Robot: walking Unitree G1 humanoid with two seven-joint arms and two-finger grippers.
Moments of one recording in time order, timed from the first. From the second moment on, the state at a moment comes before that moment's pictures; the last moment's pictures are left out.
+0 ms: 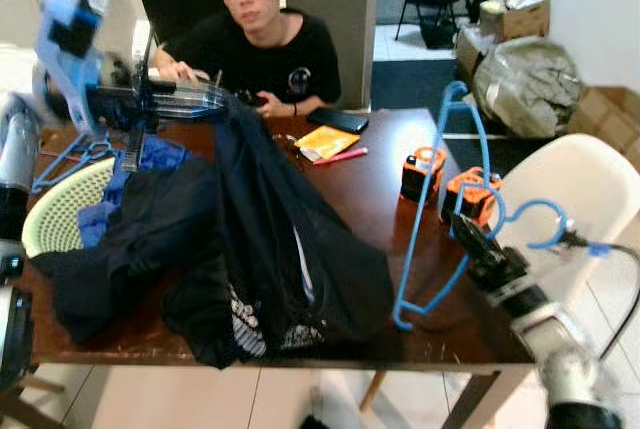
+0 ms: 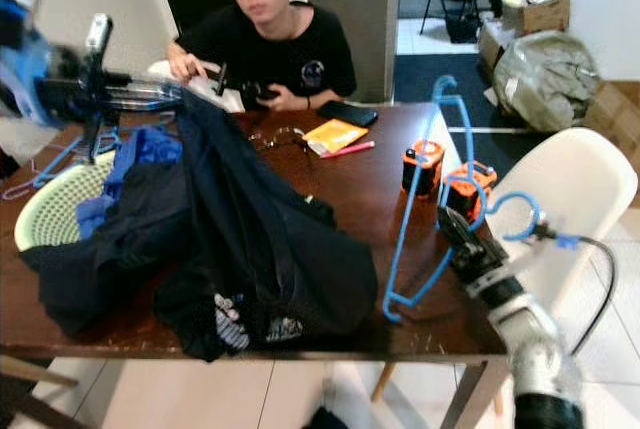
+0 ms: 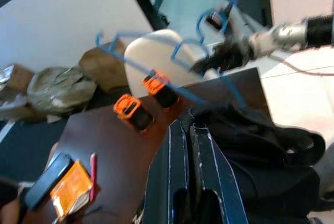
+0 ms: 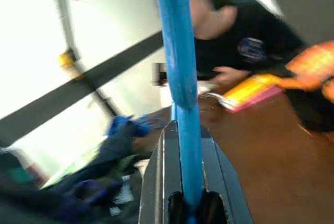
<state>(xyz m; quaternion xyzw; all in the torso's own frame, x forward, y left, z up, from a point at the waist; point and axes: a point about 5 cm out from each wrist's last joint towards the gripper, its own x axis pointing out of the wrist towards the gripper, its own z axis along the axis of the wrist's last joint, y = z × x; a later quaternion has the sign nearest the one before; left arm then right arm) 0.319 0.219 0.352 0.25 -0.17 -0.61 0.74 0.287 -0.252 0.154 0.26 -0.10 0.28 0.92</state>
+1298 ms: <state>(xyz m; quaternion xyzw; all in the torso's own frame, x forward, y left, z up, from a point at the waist) 0.316 0.207 0.349 0.27 -0.20 -0.57 0.75 0.208 -0.209 0.247 -0.20 0.15 0.60 0.76</state>
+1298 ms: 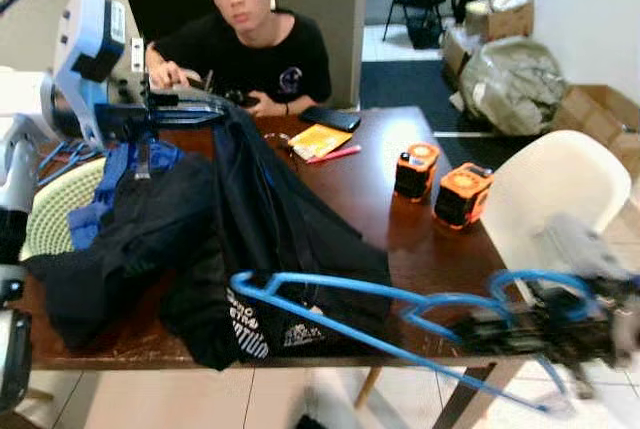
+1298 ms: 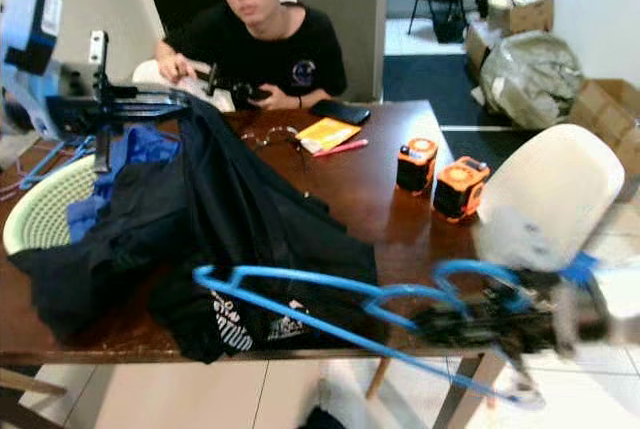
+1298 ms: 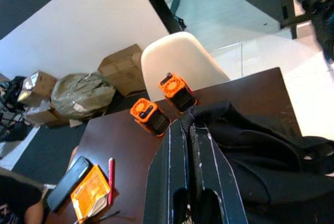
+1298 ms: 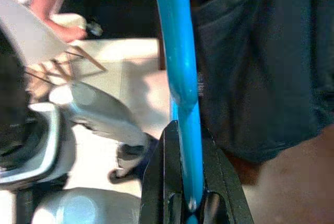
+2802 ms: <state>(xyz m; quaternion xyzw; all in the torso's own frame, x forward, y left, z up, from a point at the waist) 0.313 0.202 0.347 0.26 -0.20 -0.58 0.74 0.232 -0.231 0.264 -0.24 0.13 0.47 0.84</state>
